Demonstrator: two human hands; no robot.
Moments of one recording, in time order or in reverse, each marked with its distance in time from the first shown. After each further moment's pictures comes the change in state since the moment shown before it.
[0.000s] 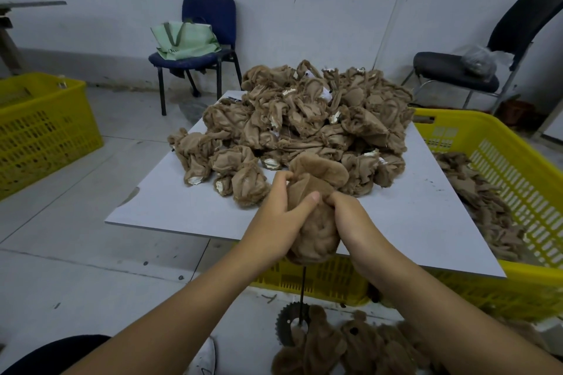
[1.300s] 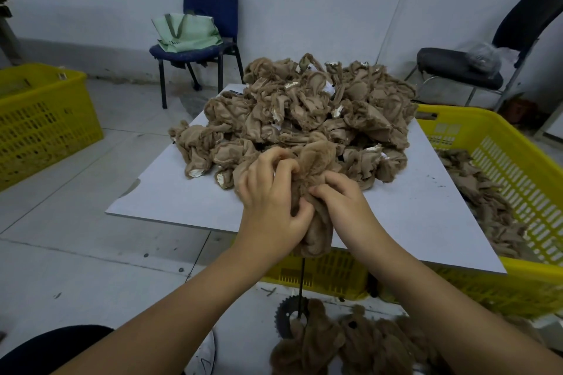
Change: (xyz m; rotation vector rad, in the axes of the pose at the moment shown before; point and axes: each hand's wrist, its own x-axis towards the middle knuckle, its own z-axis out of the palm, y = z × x) left_hand -0.013 0.003 0.002 0.815 0.363 0.417; right_hand -0.008 -0.006 0.005 -0.157 -0.050 -0.424
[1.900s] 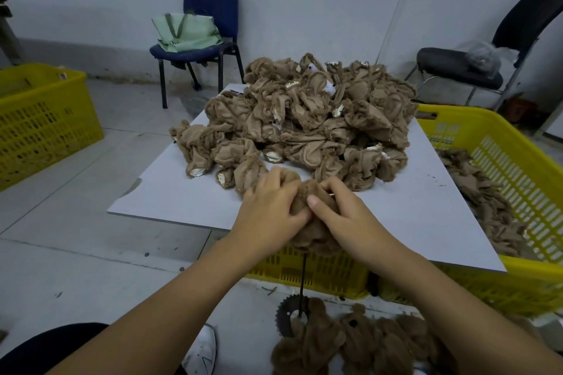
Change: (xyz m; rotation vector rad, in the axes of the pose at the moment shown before) left_hand 0.009 -0.020 -0.002 0.188 -0.445 -0.037; right_hand -0.004 0.029 -0.015 -0.284 -0.166 -0.118
